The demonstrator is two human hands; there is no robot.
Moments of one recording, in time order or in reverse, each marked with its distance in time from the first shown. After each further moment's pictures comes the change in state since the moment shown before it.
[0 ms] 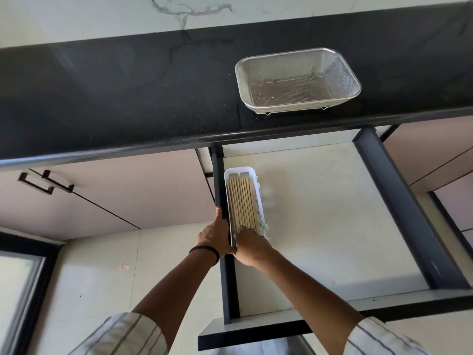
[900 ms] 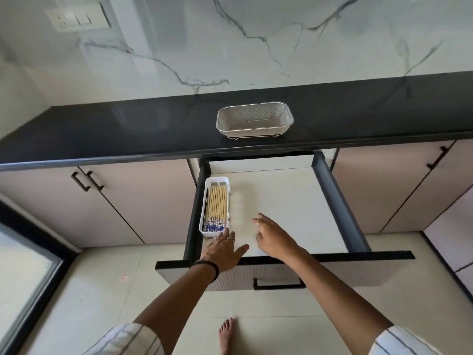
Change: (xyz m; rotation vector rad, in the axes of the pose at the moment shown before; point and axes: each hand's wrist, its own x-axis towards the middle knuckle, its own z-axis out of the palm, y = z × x) left_hand -0.159 0.149 0.085 -0.011 0.171 0.031; right_hand -0.195 0.146 -0.023 0.181 0.393 -0.243
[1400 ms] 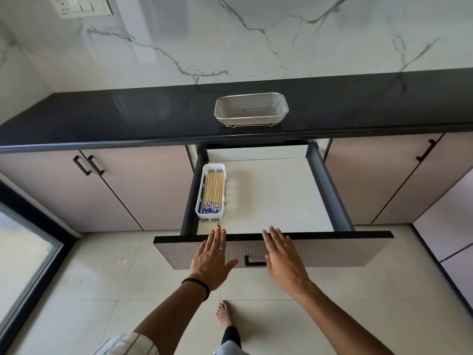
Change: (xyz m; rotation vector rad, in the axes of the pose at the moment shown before) left_hand -0.058 -0.013 0.069 0.247 0.192 0.036; right_hand -0.097 0.050 0.059 -0.314 0.137 -0.024
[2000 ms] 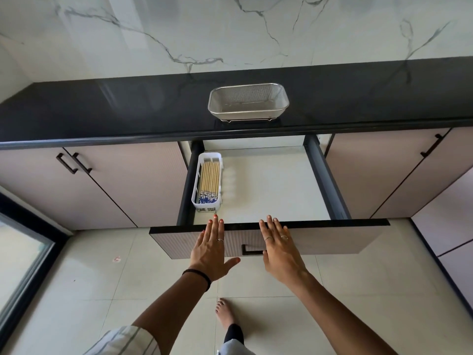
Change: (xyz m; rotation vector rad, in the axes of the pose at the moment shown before) left_hand 0.049 -0.003 -0.010 0.031 0.030 0.008; right_hand 0.046 0.013 0.002 -0.009 -0.009 -0.020
